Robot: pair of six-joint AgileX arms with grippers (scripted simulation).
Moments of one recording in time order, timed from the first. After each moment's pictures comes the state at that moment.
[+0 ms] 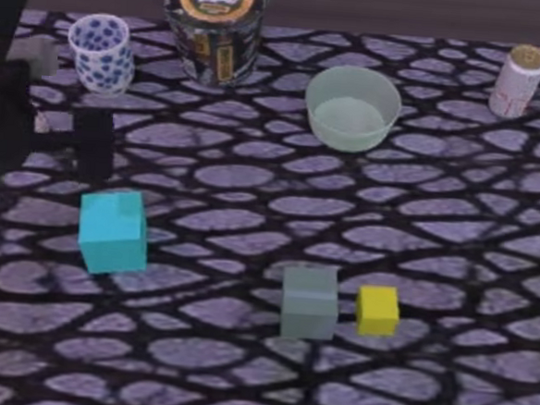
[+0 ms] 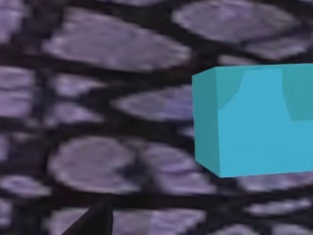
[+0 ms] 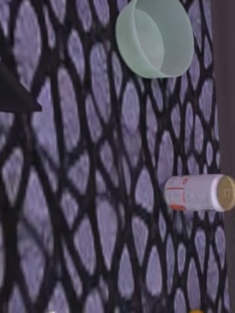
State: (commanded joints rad) left arm -0.20 1.44 1.05 -0.78 0.00 -0.30; right arm 0.20 0.52 0.47 -0.39 0.15 0.16
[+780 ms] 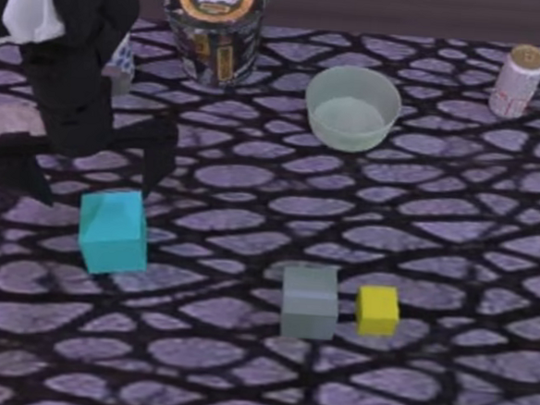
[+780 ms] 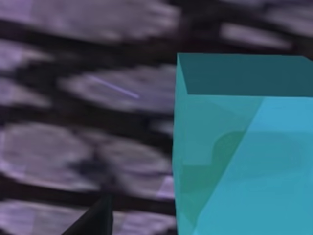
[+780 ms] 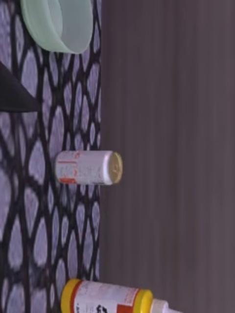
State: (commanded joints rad) left arm -0.27 2.00 1.50 -1.07 0.00 -0.43; right arm 0.01 0.00 0.00 0.00 0.00 0.00
